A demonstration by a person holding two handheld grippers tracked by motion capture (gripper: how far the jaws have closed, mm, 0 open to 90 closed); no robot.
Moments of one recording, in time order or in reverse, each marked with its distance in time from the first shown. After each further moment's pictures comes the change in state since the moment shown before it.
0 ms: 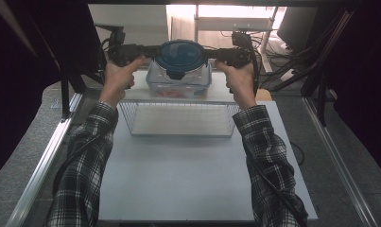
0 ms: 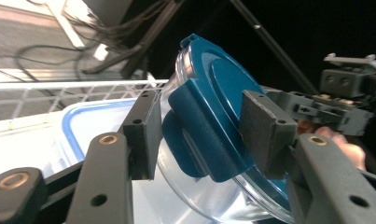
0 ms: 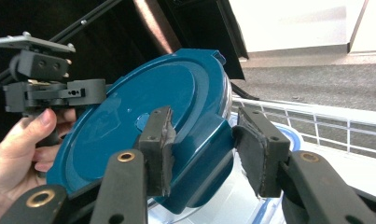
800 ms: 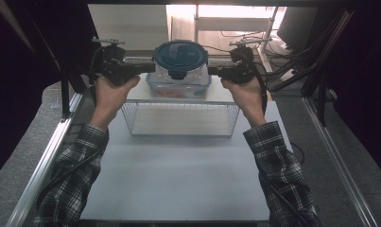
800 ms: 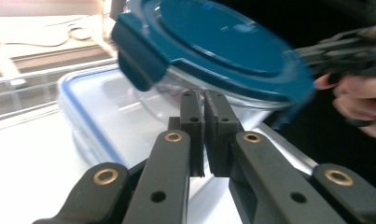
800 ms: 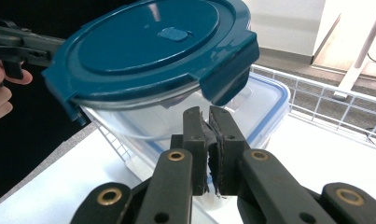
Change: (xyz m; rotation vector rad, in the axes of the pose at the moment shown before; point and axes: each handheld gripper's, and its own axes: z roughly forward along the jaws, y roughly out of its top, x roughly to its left) left arm -0.052 -0.045 -0.022 0.044 0.189 0.322; right arm 0.025 -0.033 -0.027 0.084 -0.108 -0.254
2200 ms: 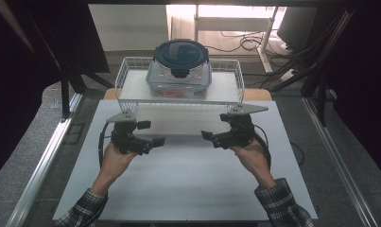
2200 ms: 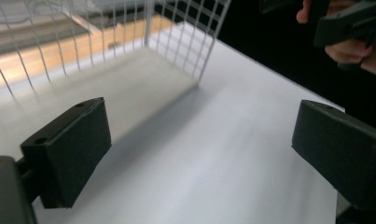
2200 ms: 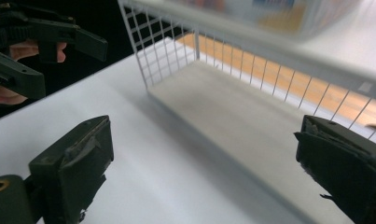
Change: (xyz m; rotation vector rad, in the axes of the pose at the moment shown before) left arm -0.041 -0.175 0.007 0.081 -0.091 0.119; right arm 0.032 -0.148 -0.014 0.018 0.068 -0.134
